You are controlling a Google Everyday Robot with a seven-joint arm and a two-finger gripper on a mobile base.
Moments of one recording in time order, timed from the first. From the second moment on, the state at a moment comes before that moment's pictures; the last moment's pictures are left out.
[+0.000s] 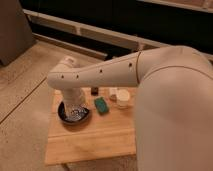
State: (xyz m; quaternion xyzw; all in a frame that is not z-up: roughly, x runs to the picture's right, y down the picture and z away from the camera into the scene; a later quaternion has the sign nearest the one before) arm -0.133 0.104 0.704 -0.25 0.20 0.56 0.77
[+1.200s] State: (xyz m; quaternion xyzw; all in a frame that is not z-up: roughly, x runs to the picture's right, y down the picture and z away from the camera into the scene) arm -0.060 -0.002 0.810 -0.27 0.17 0.55 0.77
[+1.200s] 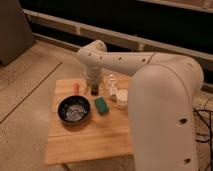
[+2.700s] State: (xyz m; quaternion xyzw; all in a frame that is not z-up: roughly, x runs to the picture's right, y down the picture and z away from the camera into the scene) arm -0.186 -0.055 0.873 -0.27 0.00 0.46 0.85
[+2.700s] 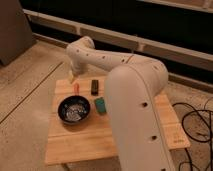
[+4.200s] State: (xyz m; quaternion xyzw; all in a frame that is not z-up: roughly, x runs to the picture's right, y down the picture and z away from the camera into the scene) arm -0.201 0.008 0.982 -0.38 0.15 0.43 0.81
